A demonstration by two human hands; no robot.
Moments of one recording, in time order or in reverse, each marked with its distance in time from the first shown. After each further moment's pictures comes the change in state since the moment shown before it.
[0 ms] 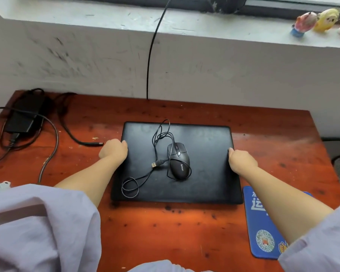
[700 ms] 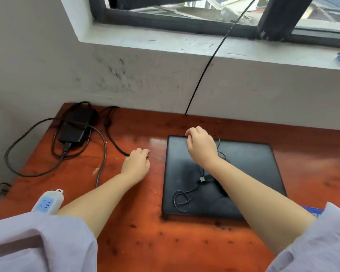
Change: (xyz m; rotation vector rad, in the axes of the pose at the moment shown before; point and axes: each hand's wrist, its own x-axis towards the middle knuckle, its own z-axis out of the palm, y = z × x) left_hand 0.015 -0.089 -0.039 -0.001 0.040 0.511; right_hand -0.069 -0.256 -0.036 0.290 0.497 -0.604
